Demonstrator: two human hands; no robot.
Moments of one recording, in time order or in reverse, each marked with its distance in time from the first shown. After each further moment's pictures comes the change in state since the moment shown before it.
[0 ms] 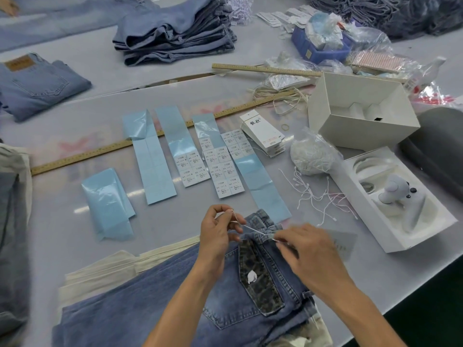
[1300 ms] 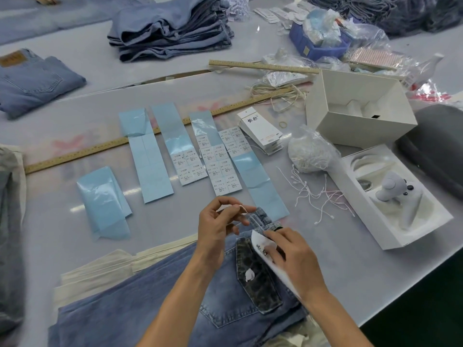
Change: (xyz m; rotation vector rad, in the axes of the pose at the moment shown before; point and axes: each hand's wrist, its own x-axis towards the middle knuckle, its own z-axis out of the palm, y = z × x) left_hand 0.004 0.009 0.002 -0.025 -0.166 0.118; right_hand -0.012 0.008 0.060 0.149 0.107 0.118
